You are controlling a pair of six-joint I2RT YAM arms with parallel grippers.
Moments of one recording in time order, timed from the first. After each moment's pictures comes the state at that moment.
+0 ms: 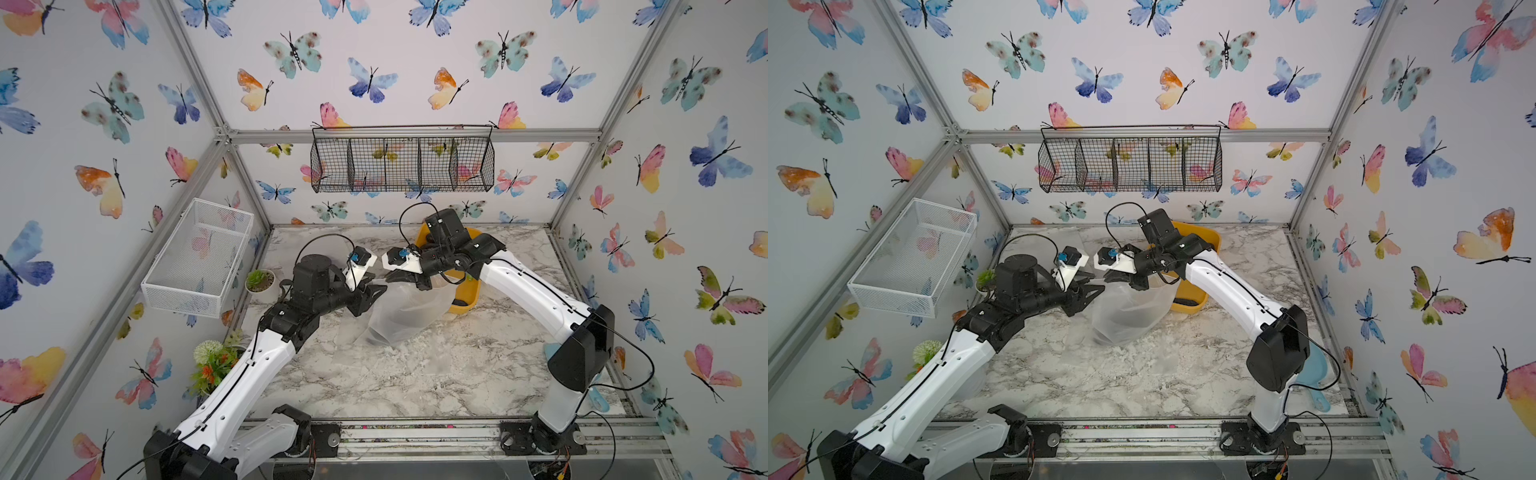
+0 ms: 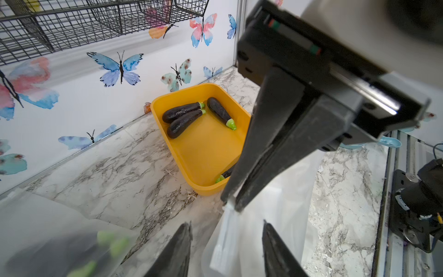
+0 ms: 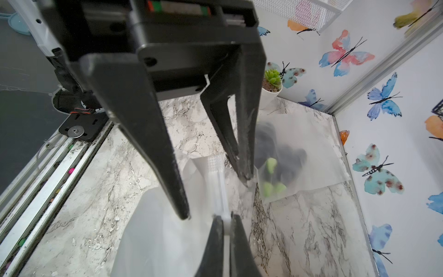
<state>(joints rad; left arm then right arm) -0.41 1.05 0.97 -0.34 0.46 0.14 0.73 1.80 1.78 -0.74 -0.73 -0.89</state>
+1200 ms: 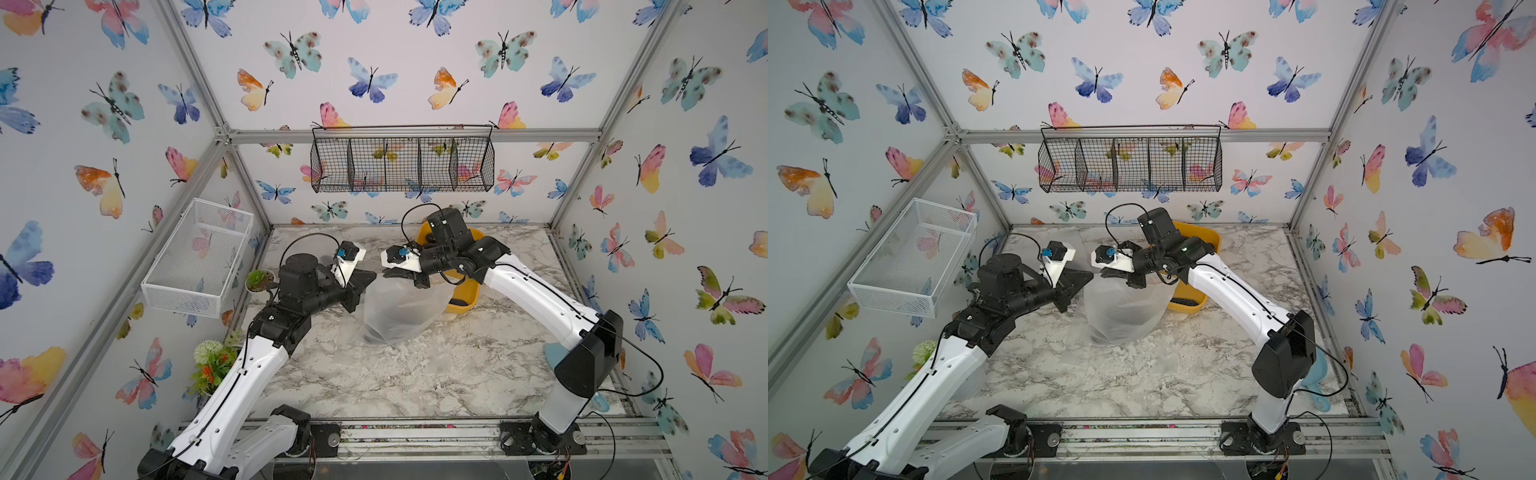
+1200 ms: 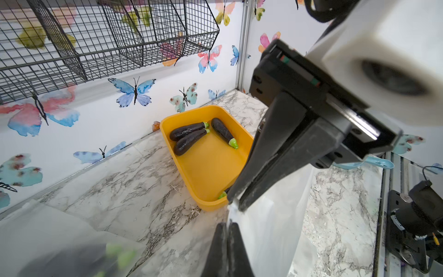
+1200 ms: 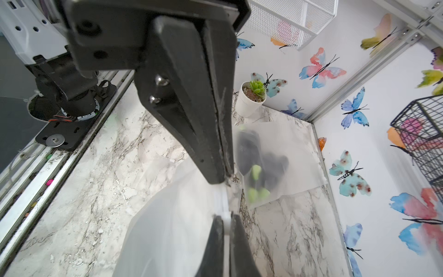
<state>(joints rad) -0.36 0.99 0.97 -0.29 0.50 0.10 0.74 1.75 1.74 -0.65 -0.66 -0.86</state>
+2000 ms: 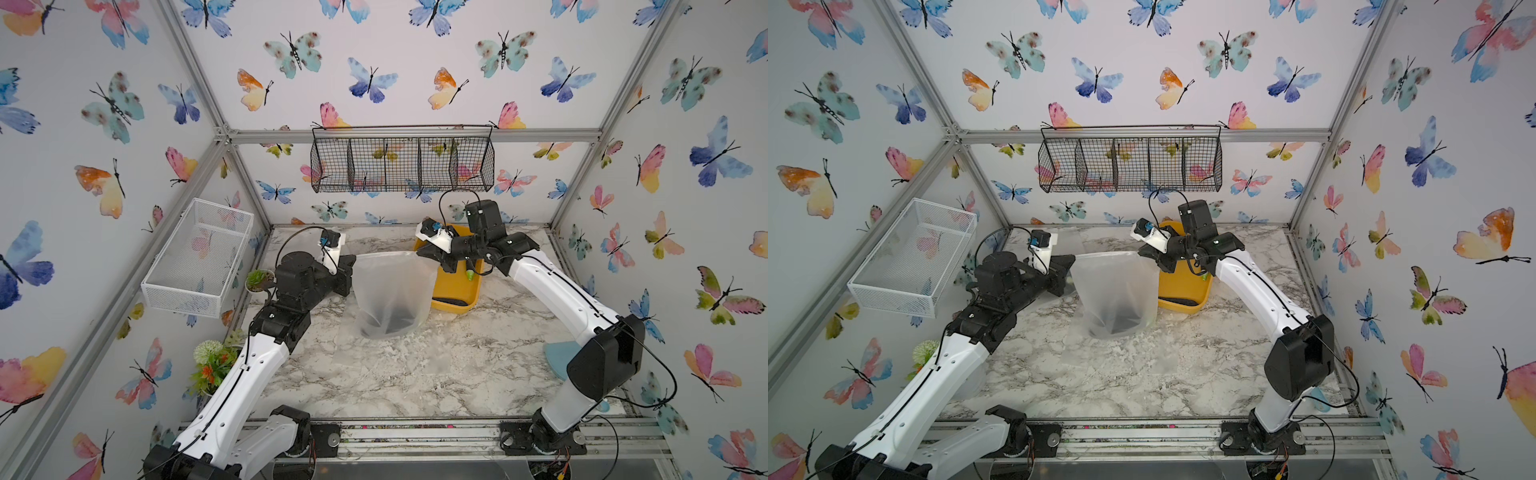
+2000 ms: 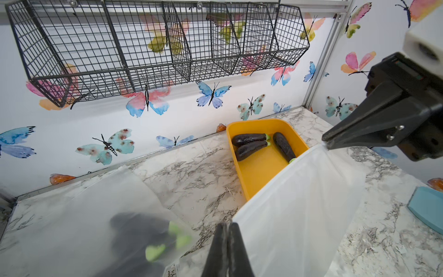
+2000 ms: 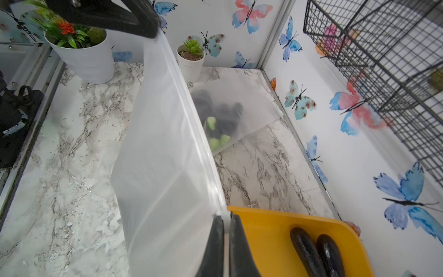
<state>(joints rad) -0.32 1.01 0.94 -0.18 0.20 -0.01 0.50 1.67 1.61 -0.57 -0.60 -0.68</state>
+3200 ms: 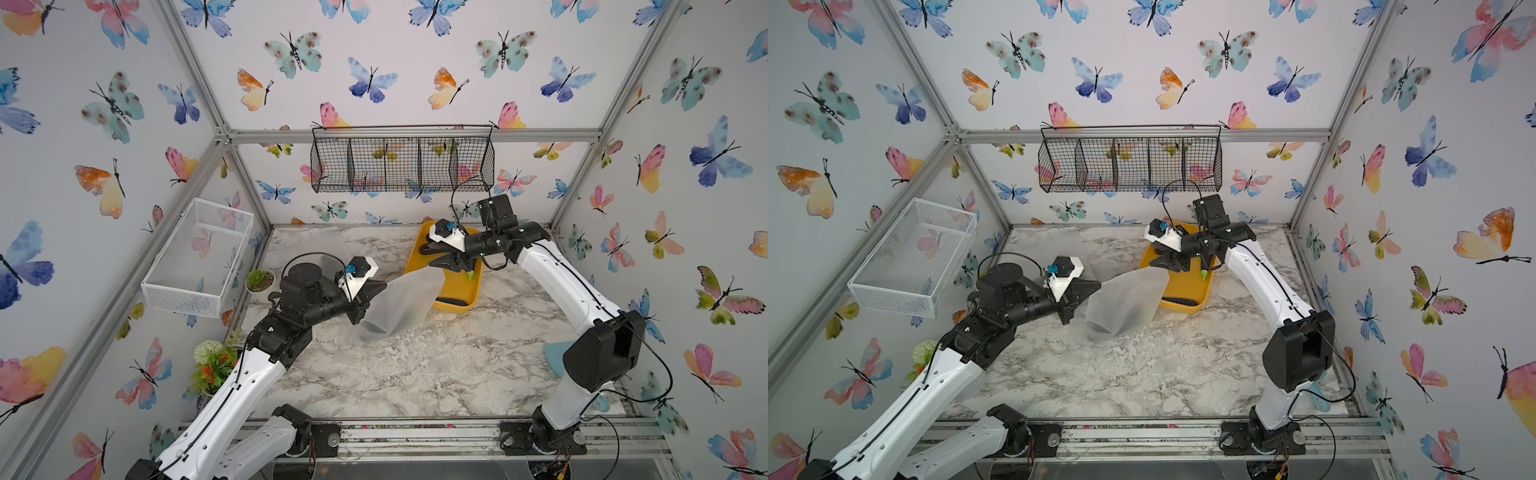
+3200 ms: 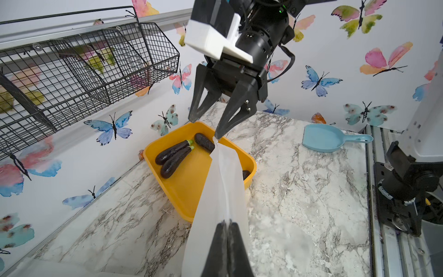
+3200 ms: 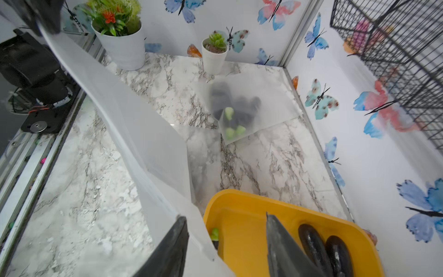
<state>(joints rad) -0.48 0.92 0.94 -0.29 0.54 0.24 0.42 1.73 1.72 -0.84 -0.79 -0.92</state>
